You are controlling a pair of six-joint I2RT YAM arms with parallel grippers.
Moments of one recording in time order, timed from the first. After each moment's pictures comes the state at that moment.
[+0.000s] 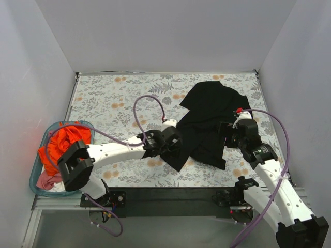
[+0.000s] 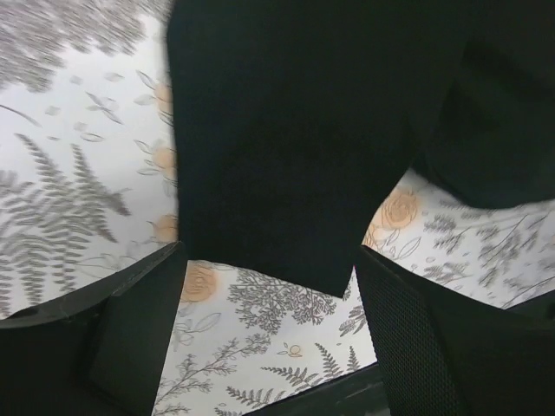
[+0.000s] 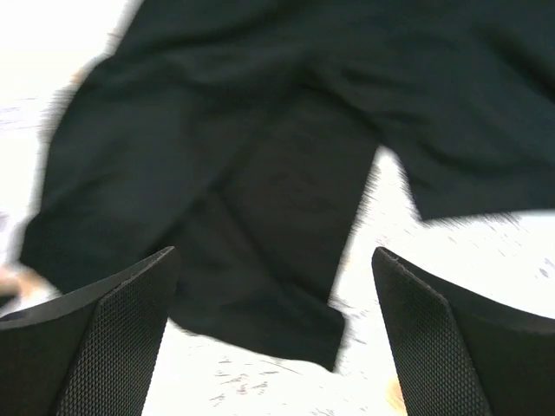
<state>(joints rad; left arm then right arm) -1.00 1.46 1.00 -0.47 -0.32 -0.72 0.29 0.71 0.64 -0.56 -0.04 0.32</state>
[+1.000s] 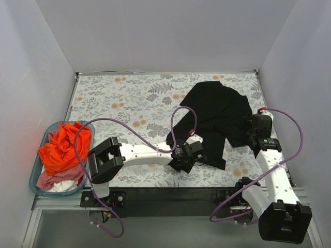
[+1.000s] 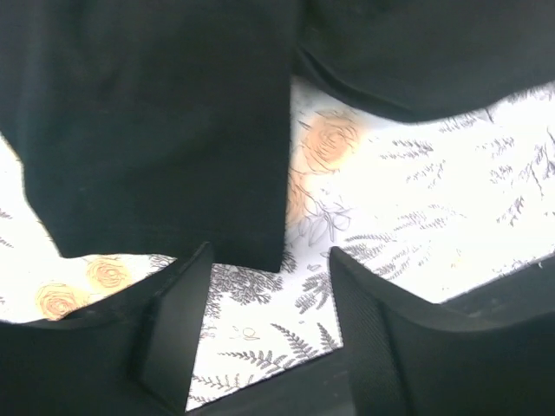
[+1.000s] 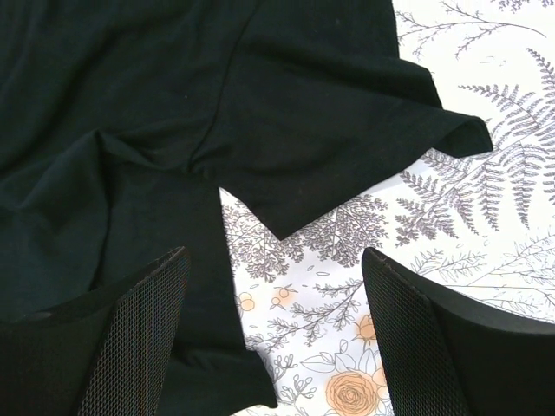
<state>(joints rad) -1.25 1.83 1.28 -0.66 -0.34 -0.63 -0.06 0.90 0.66 -0.57 0.11 0.38</state>
